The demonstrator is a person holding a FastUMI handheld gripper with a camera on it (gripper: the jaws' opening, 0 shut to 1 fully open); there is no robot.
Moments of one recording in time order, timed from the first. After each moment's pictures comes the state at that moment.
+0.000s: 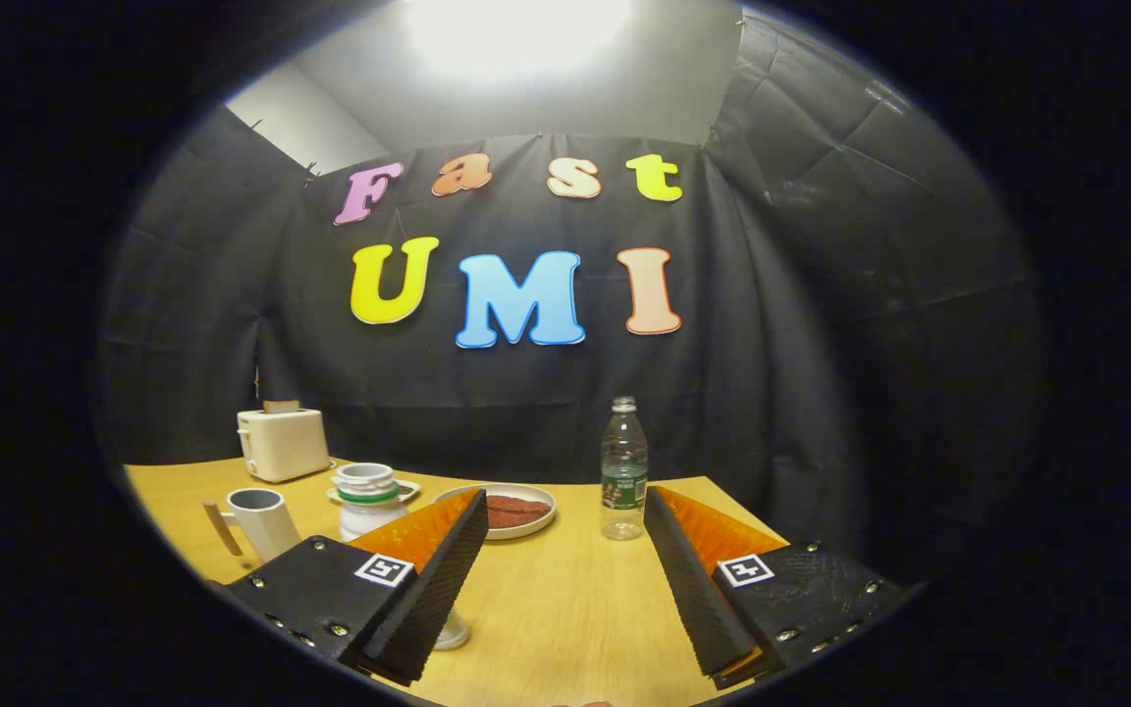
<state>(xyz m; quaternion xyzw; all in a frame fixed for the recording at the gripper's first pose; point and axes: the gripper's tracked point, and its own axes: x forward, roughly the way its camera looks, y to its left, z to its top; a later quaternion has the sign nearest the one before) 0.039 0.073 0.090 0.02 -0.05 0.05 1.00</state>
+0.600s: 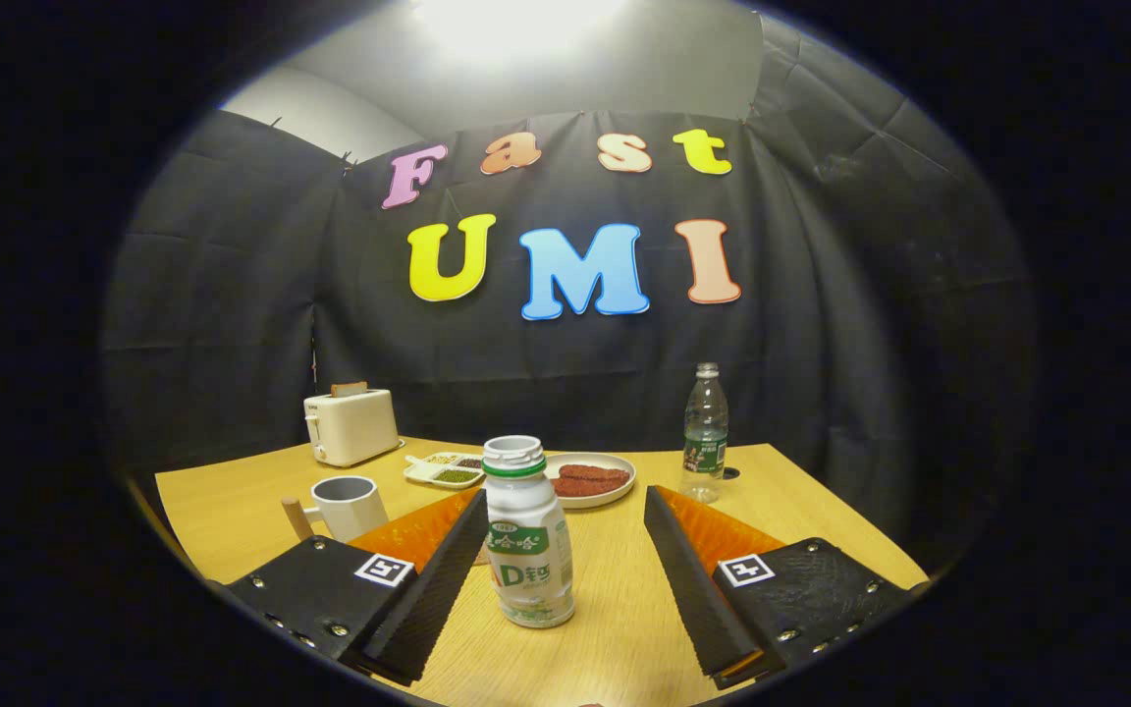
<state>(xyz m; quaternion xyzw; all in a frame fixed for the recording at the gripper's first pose) 0.014 0.144 0.059 0.02 0.01 0.12 0.99</state>
